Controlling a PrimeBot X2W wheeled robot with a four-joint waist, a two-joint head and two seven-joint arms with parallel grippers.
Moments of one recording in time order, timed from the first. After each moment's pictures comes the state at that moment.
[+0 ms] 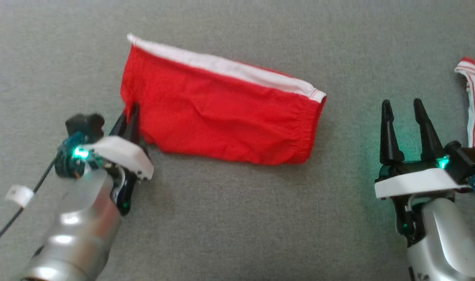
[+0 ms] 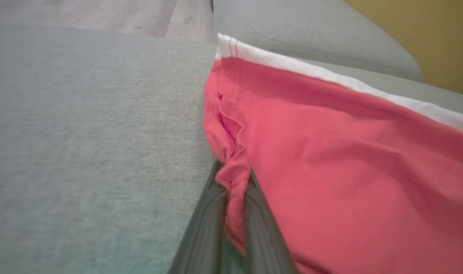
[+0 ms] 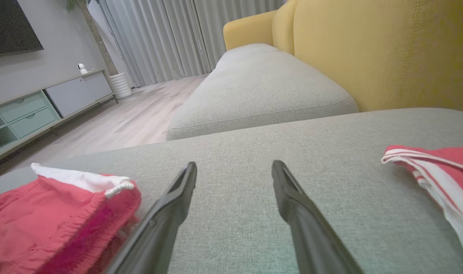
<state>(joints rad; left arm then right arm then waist) -0.77 0.18 -0.66 1.04 -0.80 -0.13 -0.23 -0.23 -0.08 0.03 0.27 0.24 0.13 -0.25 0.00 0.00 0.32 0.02</state>
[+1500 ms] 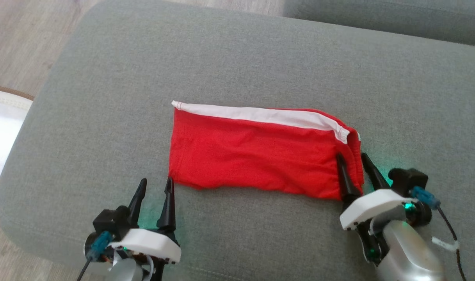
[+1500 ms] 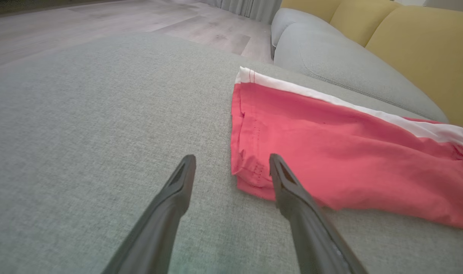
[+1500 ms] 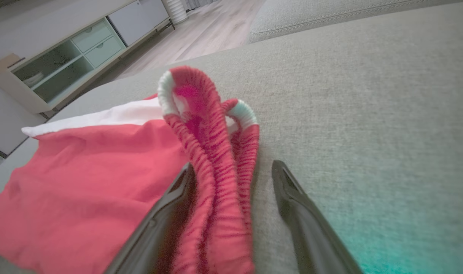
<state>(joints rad) -0.19 0.05 -0.26 0.56 -0.40 -0.11 -0.25 -0.32 -0.06 0.21 0.76 0.38 0.13 -0.26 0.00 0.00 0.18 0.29</state>
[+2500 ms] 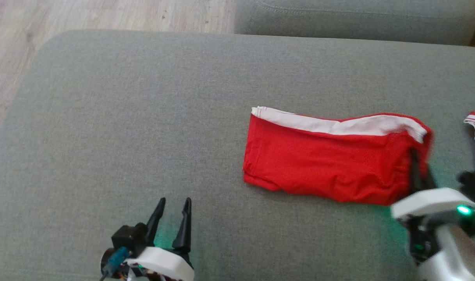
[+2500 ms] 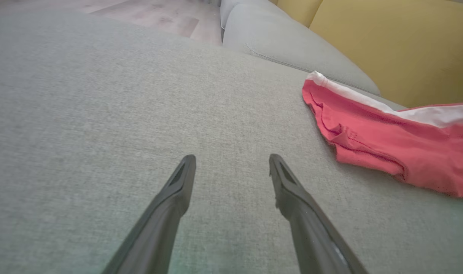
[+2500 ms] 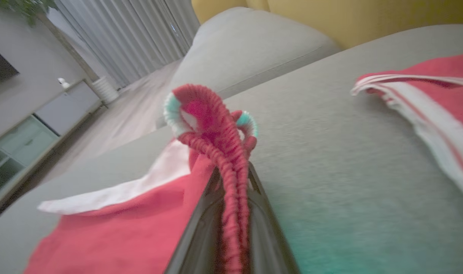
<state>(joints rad) -0.13 0.05 -0.35 0.56 -0.41 -0.11 -0.25 -0.24 -0.17 0.00 0.62 0.55 0.13 -0.21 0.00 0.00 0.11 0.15</state>
